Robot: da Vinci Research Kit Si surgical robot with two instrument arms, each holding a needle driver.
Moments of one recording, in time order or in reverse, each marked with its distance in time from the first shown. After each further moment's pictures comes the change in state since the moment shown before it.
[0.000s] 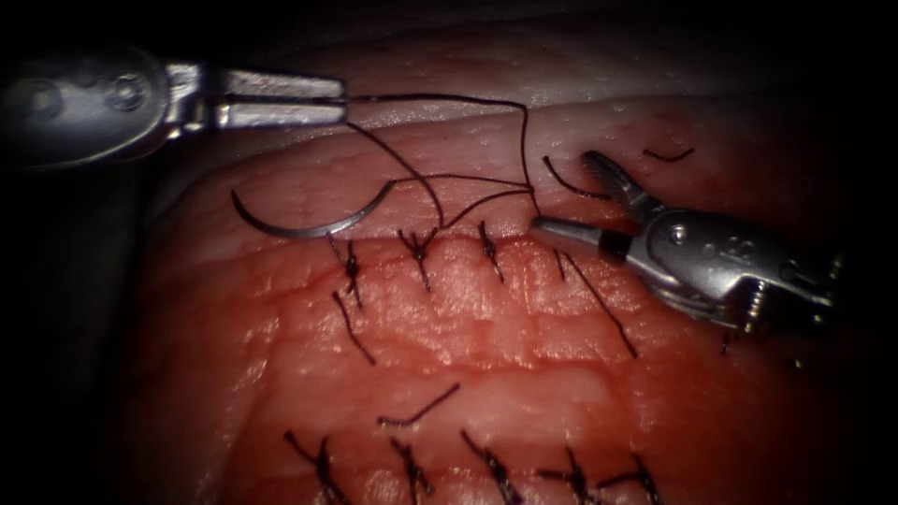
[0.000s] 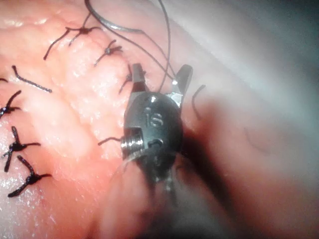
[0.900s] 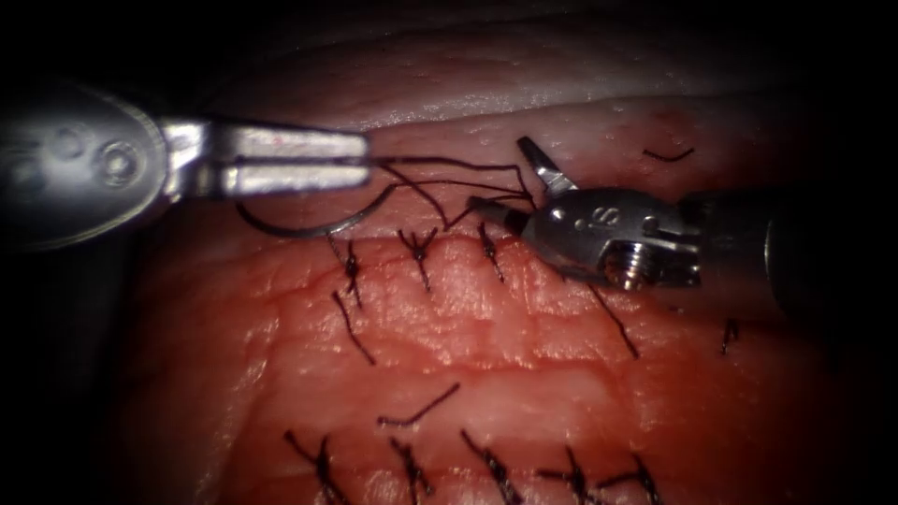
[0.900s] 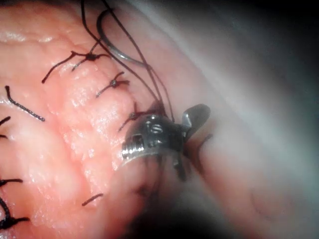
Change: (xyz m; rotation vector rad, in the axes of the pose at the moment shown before) right arm -0.003 -0.003 0.007 -0.148 -0.185 -0.213; left arm 0.004 0.003 -0.001 0.006 0.003 0.041
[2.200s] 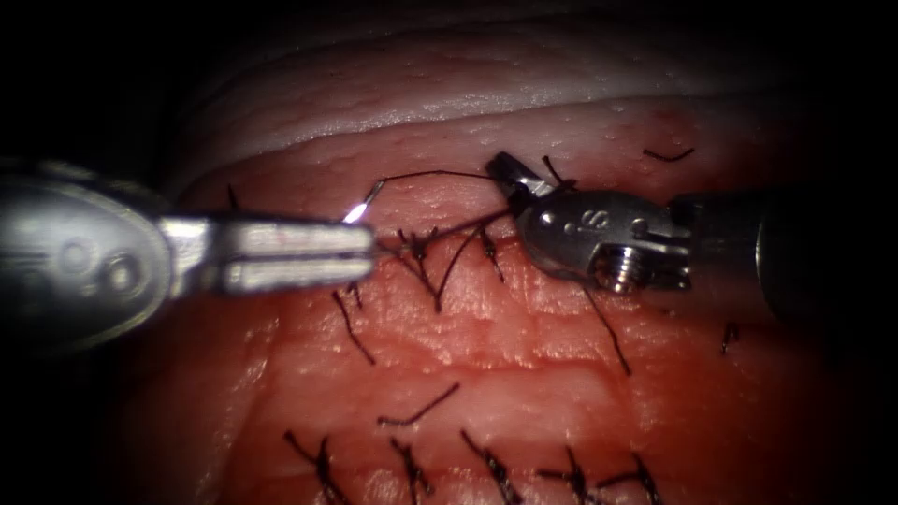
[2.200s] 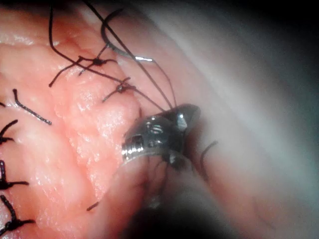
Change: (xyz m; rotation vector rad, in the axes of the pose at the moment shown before) right arm 0.001 0.000 -0.001 0.011 0.032 -0.012; left arm 0.000 0.002 0.000 -0.026 -0.007 0.036
